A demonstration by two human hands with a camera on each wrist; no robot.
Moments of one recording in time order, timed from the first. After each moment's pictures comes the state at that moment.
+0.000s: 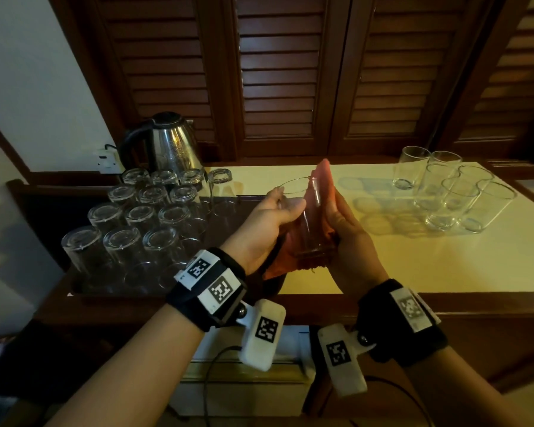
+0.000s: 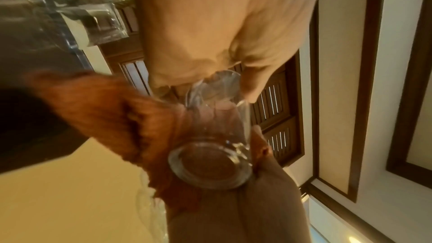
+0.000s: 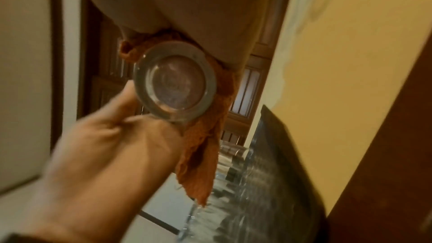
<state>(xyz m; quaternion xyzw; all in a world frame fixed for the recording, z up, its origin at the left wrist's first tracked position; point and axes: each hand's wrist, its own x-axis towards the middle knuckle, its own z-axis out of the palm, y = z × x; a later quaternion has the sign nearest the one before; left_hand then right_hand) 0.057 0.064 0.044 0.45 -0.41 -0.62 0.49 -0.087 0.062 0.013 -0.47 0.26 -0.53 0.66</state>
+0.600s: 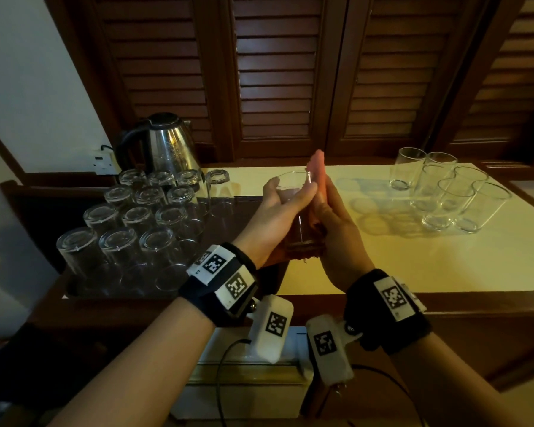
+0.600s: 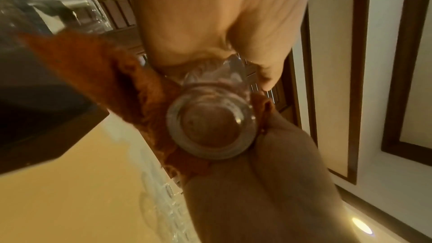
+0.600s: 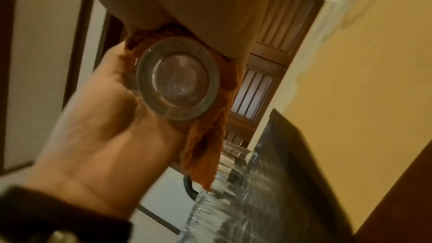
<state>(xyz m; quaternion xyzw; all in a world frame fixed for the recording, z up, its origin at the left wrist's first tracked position) 0.048 0.059 0.050 0.48 -0.45 -0.58 0.48 -0.076 0.055 0.019 -0.51 0.27 -0.54 0.61</state>
